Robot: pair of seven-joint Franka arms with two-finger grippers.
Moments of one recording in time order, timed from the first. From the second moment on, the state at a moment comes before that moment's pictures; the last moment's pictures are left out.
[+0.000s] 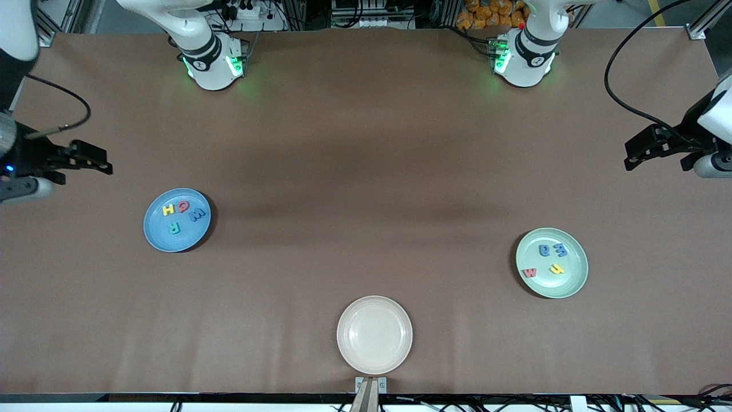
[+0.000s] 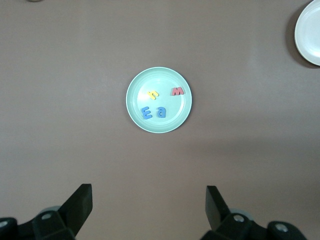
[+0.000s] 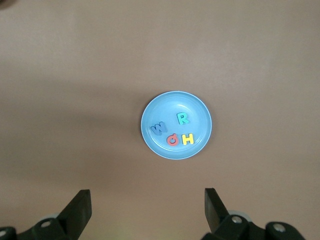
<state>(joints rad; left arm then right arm) 0.03 0.08 -0.13 -1.44 0.04 1.58 -0.06 0.07 0.11 -0.12 -1.48 0.06 1.51 -0.23</state>
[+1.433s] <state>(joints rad) 0.03 0.06 -0.14 -1.47 0.00 1.57 -0.19 0.02 -0.01 -0.09 -1.56 0.05 1.57 -0.18</state>
